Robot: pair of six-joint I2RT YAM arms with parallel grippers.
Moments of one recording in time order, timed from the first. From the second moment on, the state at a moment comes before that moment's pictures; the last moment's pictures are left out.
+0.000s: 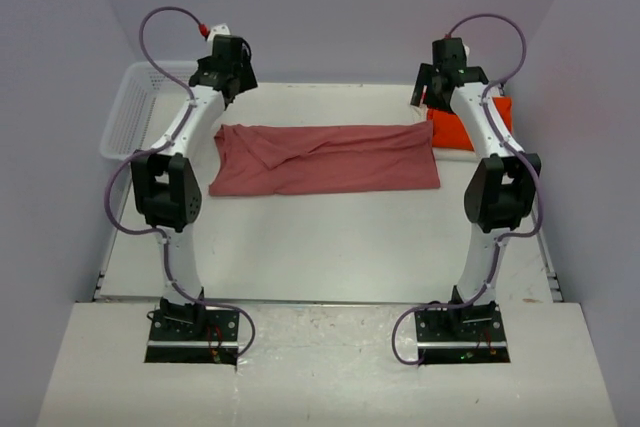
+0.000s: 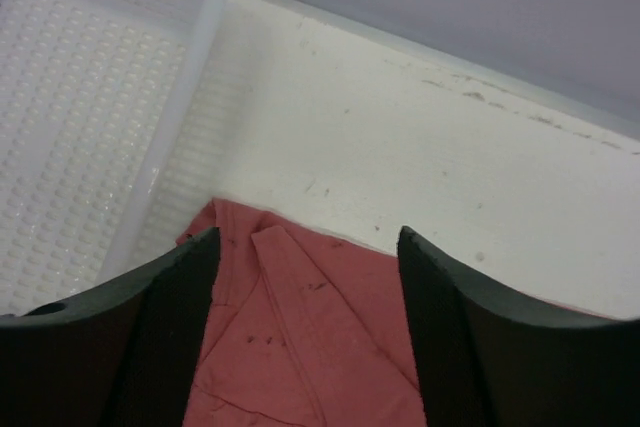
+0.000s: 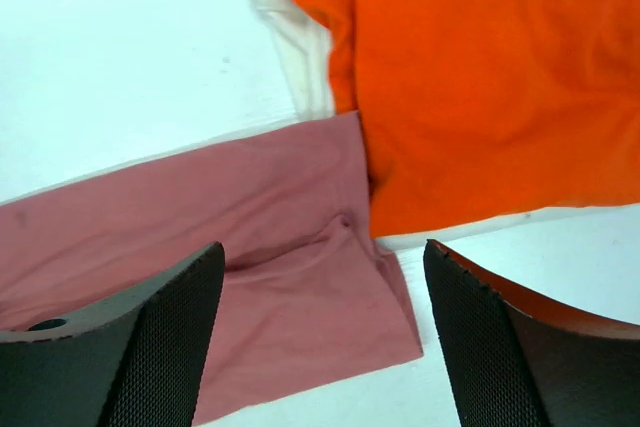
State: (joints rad) left arm -0.19 2.08 1.95 -0.51 -0.37 -0.38; right arm 0.10 2.06 1.97 -0.80 0.27 0.31
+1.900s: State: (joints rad) left arm -0.35 1.99 1.44 -0.47 -0.18 -0.46; right arm 0.26 1.49 1.45 -0.72 0.11 0.34
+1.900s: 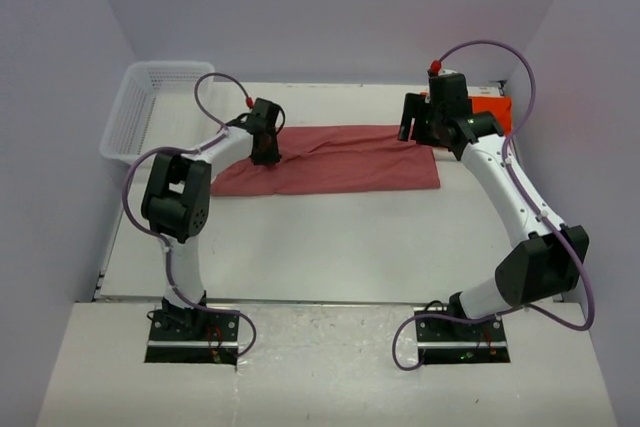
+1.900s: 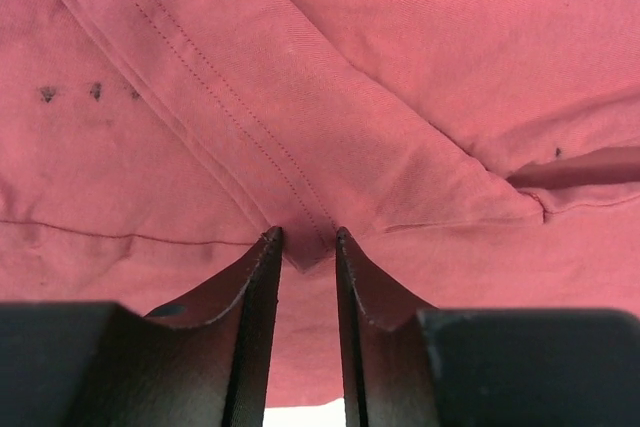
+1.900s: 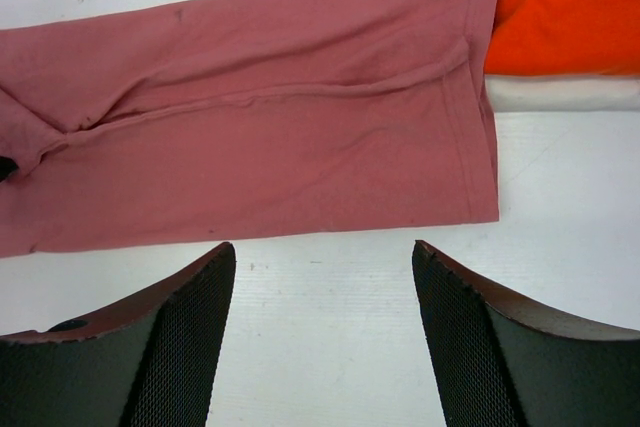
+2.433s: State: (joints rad) left arm -0.35 2.03 1.44 -0.47 -0.17 -0.46; right arm 0.26 1.50 1.44 -0.71 0.11 0.34
